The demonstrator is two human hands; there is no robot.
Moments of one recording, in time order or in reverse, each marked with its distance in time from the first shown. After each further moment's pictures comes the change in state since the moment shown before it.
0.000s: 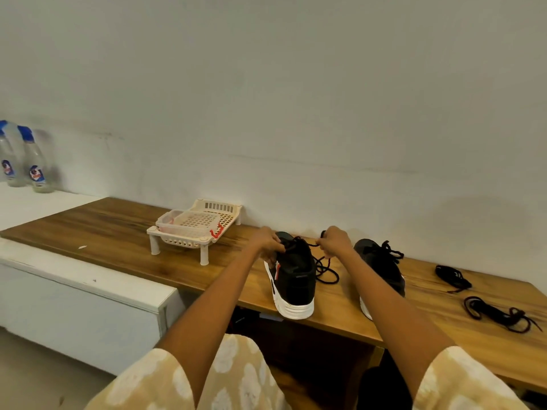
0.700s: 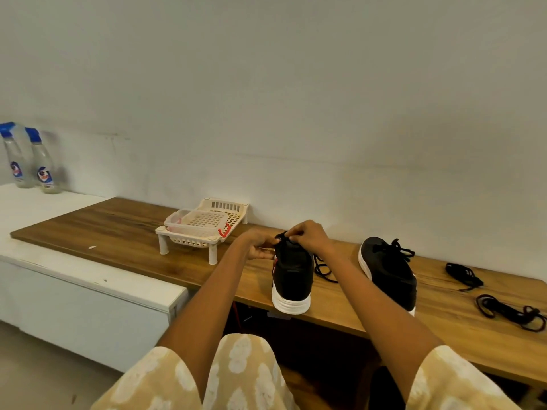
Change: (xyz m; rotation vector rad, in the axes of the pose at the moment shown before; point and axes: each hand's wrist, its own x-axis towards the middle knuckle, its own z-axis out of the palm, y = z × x) left_hand -0.003 -0.021 -0.026 -0.634 -0.091 -0.257; right_hand -0.020 -0.057 0.031 0.082 -0.061 -0.329
